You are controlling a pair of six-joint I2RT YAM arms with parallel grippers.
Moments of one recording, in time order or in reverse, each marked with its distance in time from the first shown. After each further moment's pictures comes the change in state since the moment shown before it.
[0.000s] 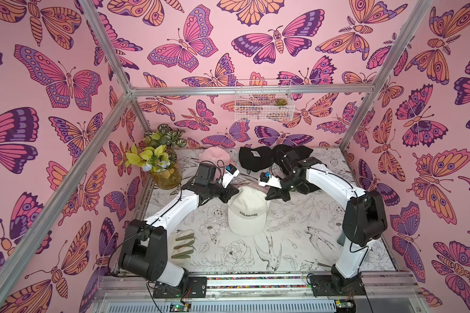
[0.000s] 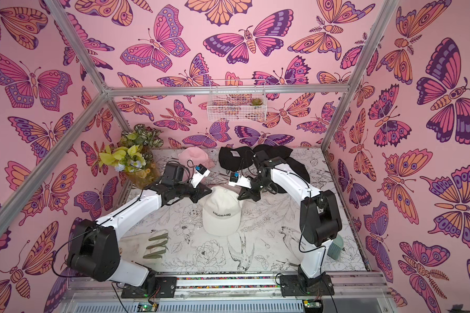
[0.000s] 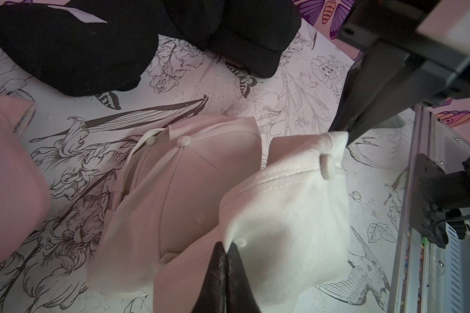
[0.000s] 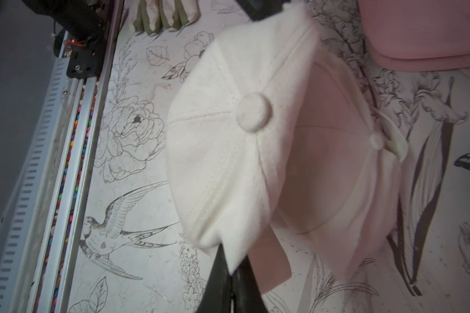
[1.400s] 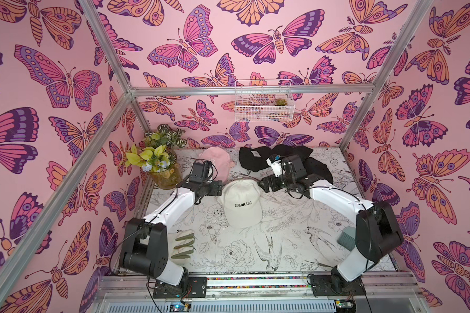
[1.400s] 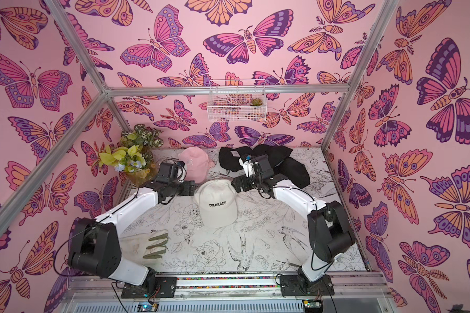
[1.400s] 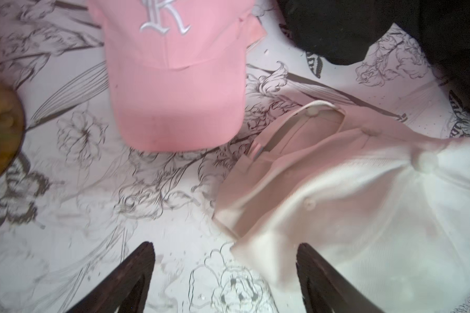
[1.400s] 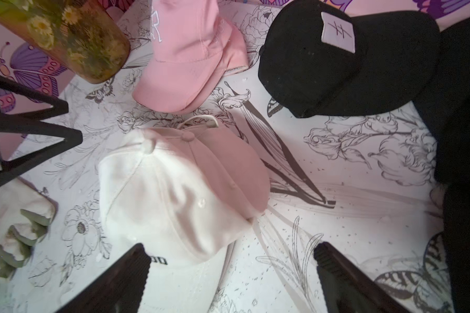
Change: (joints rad) left arm 0.075 -0.048 -0.043 -0.072 -0.556 -0.393; right arm 0.062 -0.230 -0.408 0.758 0.430 1.109
